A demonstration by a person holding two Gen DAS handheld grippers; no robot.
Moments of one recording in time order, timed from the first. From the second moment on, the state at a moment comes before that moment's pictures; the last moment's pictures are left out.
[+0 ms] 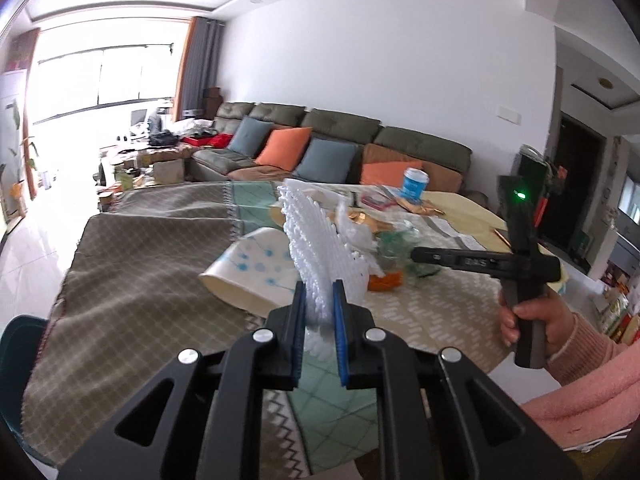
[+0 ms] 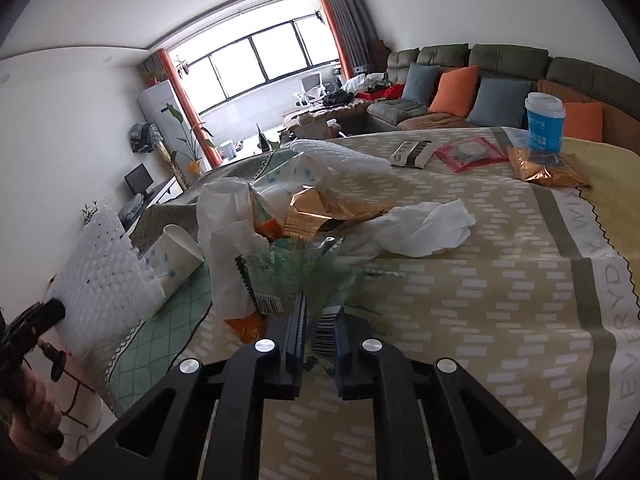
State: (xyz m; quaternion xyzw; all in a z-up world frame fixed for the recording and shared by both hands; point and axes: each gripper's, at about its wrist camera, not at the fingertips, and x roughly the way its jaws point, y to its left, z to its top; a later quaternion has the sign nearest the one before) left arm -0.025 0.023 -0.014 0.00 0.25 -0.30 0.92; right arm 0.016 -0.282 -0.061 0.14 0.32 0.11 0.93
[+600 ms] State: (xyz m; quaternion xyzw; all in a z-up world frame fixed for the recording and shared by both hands) left arm -0.020 0.124 0.007 -0.03 0.21 -0.14 0.97; right arm 0.016 -0.205 0.015 0.11 0.24 0.27 0.92
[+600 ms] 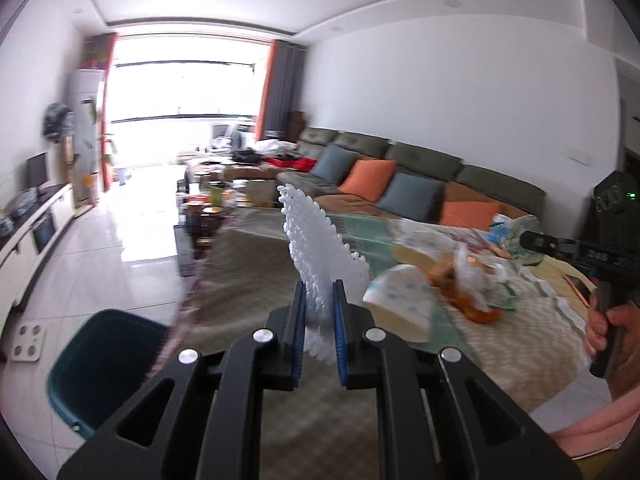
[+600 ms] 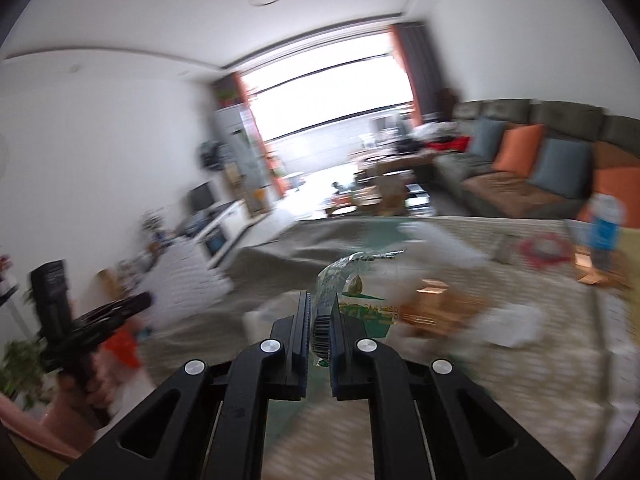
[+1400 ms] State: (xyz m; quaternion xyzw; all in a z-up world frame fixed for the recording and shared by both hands) left arm -0.010 0.292 -0.045 -0.09 0.28 0.09 0.95; right arm 0.135 0.074 -0.014 0.01 0.35 0.51 0.79
